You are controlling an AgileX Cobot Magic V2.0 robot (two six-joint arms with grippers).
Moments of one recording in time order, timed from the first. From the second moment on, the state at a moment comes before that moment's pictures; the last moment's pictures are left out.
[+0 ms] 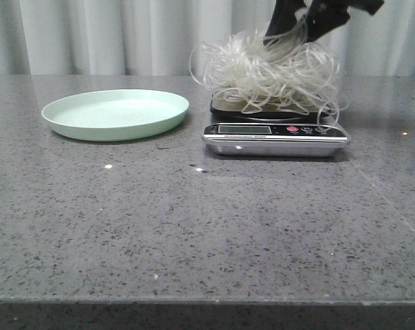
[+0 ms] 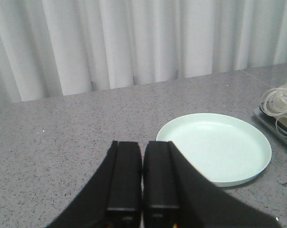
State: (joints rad) left arm -0.20 0.49 -0.46 -0.05 0.15 0.13; right arm 0.27 1.76 -1.63 0.33 0.85 -0.11
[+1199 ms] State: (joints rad) left arm -0.20 0.49 -0.46 -0.05 0.15 0.13; right arm 0.61 2.06 -1.92 0.41 0.59 -0.12
